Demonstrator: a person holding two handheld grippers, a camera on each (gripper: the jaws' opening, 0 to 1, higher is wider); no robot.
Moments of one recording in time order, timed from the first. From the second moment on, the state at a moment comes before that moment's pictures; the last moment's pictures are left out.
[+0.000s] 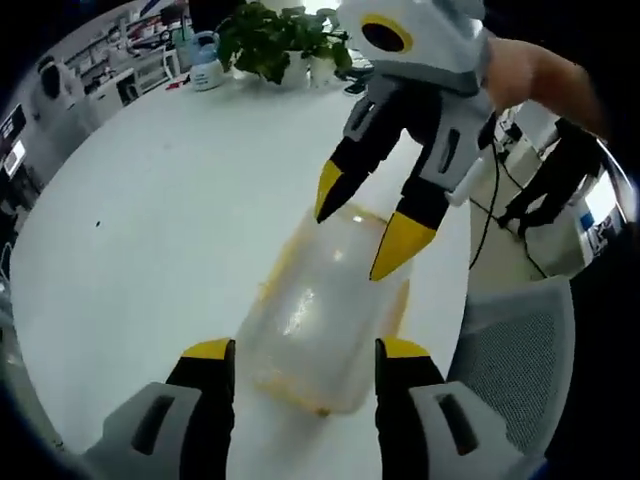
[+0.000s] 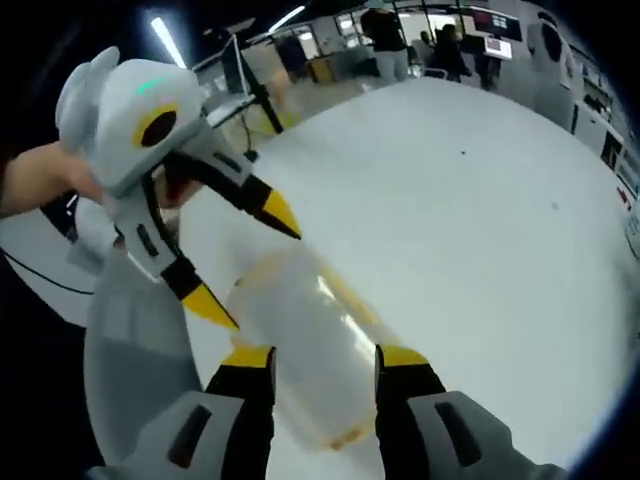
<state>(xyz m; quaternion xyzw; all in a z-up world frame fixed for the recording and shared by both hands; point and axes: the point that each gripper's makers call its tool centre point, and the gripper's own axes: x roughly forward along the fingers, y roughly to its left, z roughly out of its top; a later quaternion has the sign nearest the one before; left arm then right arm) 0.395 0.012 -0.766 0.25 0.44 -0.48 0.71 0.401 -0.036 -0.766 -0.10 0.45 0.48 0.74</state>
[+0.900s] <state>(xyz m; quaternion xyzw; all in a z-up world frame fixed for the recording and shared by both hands) 0.356 -0.010 -0.785 0.38 0.38 -0.52 0.66 0.436 -0.012 -0.785 -0.10 0.46 0.48 0.74</state>
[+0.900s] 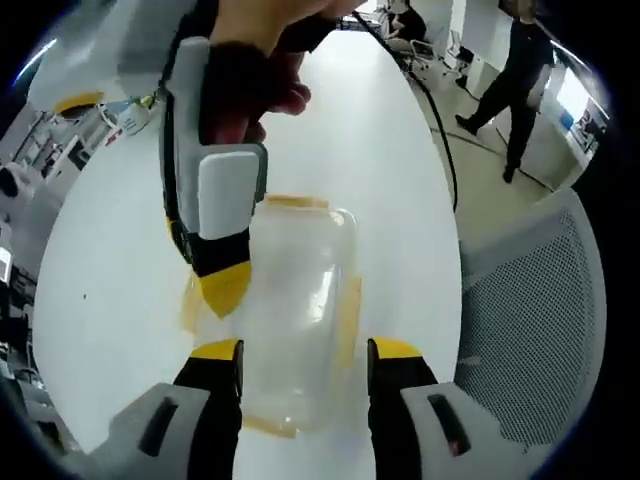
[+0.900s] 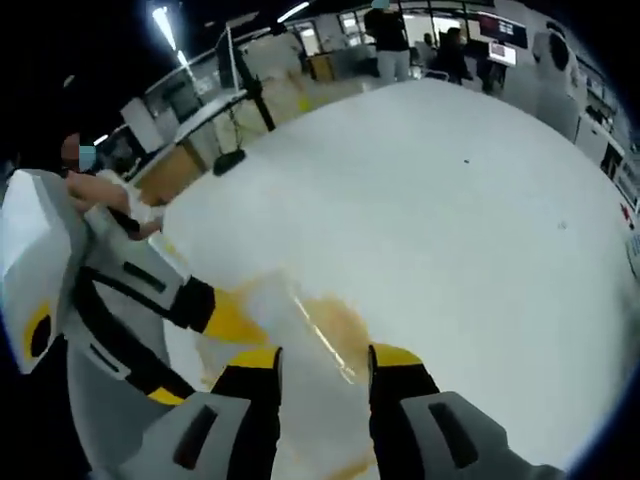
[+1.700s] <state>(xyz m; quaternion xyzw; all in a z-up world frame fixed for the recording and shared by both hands) 0.362 -0.014 -0.789 0.43 0.36 -0.49 0.67 0.424 -0.009 -0.793 -0.19 0.48 0.56 0.65</state>
